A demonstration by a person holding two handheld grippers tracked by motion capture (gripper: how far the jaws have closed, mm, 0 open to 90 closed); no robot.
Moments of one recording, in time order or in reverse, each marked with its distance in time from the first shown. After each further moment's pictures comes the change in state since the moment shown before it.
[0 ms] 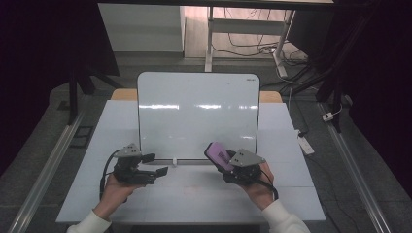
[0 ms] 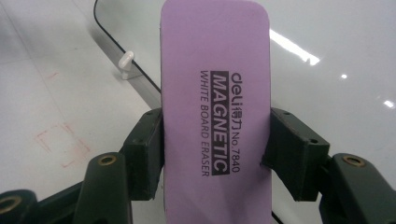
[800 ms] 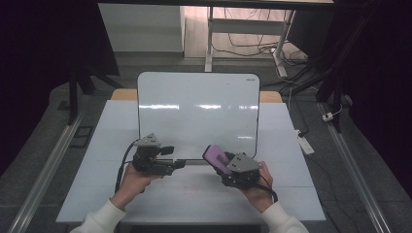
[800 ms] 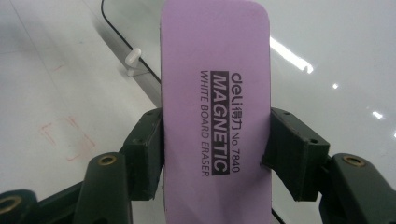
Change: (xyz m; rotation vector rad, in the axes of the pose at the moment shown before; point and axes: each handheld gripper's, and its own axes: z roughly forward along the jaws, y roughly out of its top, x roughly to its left) left arm -0.016 0.038 0.030 -0.001 -0.075 0.030; right arm 0.010 -0.001 -0.003 -0.008 -0.016 -0.061
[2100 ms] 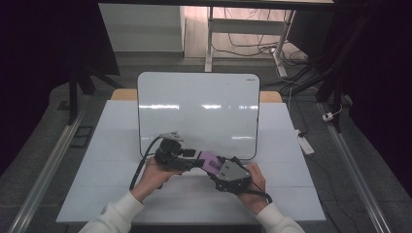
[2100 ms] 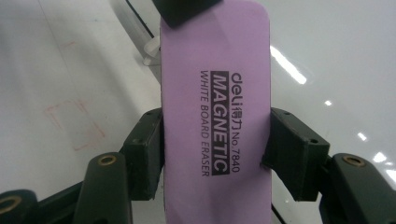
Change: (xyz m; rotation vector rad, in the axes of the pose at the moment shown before) left arm -0.004 0.022 0.054 0.118 -0.151 -0.050; right arm 0.023 0.000 0.013 0.011 -0.001 -0.161
